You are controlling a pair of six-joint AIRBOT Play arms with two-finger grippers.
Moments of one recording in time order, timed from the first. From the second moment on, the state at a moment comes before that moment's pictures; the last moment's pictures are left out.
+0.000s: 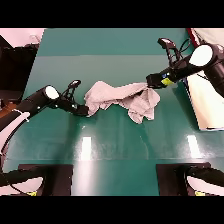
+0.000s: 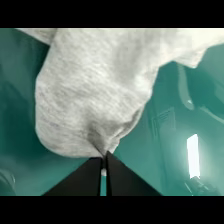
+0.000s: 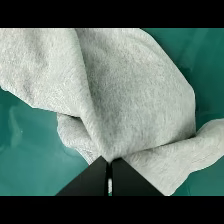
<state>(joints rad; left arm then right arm) -0.25 -1.37 0.95 0.99 -0.96 -1.28 0.27 -1.30 1.44 -1.31 1.29 1.63</state>
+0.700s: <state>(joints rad) -0.09 -0.88 1.76 1.06 -1.05 -1.28 0.07 -0.94 1.84 -1.30 1.28 1.55</state>
